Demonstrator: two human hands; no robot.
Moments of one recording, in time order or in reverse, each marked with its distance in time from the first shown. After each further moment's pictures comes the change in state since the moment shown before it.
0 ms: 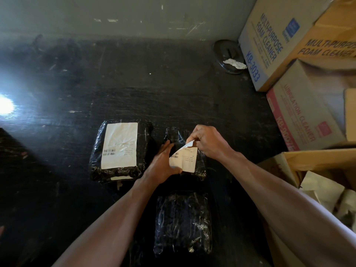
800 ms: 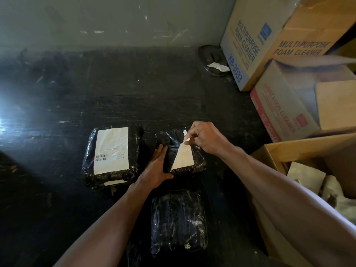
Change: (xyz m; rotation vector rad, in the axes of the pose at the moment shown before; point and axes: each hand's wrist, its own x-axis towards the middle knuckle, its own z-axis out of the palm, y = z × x) left_hand -0.003 -0.004 0.011 0.185 -0.053 0.044; right_hand -0.025 -0.002 -0.025 0.006 0.053 0.002
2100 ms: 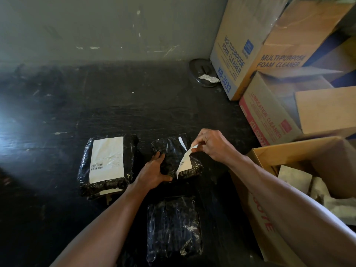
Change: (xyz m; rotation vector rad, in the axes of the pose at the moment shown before) left_hand 0.003 0.019 -0.016 -0.001 -0.027 -0.009; right_hand -0.034 0.014 -0.025 -0.011 0.070 0.028
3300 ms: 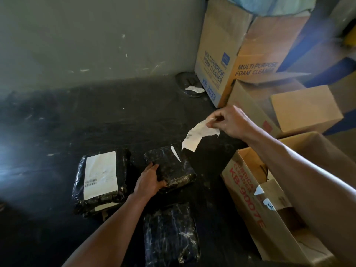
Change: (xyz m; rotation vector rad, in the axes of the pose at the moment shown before) left_hand -0.007 0.022 0.004 0.099 0.115 -0.028; right_hand -0.024 -0.007 -0.108 -0.085 0.264 0.090
